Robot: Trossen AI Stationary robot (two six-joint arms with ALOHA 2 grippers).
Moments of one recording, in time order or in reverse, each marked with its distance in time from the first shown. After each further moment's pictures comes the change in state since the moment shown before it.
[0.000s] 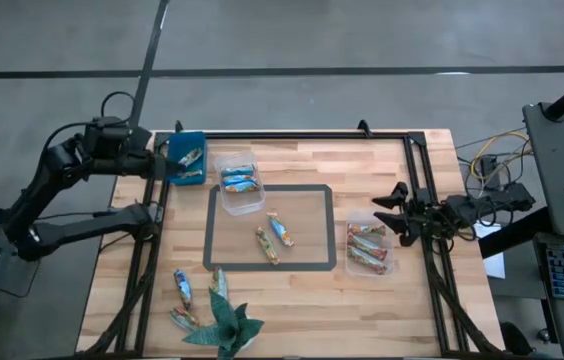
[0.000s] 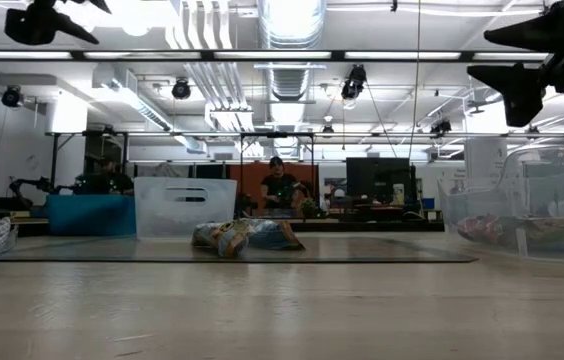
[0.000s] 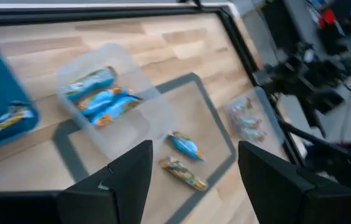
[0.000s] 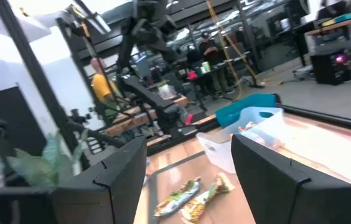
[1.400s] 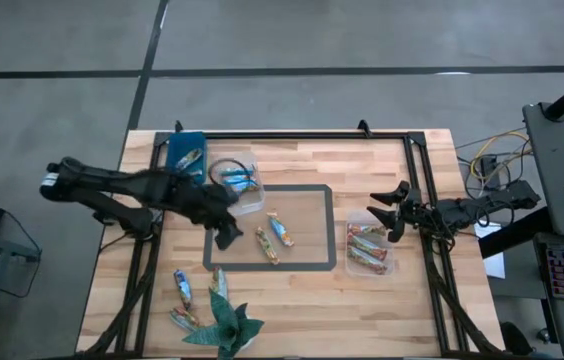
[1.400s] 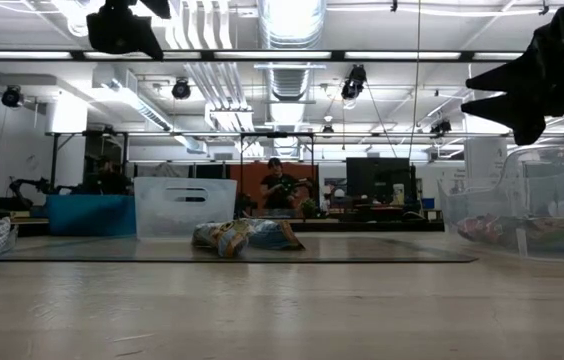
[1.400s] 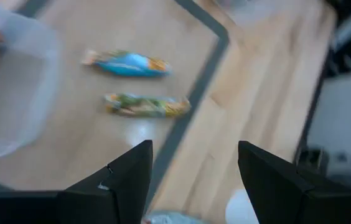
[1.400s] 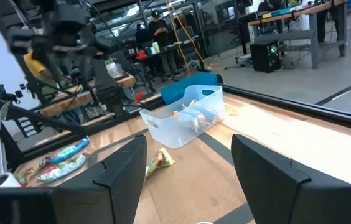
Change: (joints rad) left arm -0.779 0.473 0.022 0.242 -0.237 -0.067; right arm 0.000 0.076 0.000 -0.110 0.189 -0.005
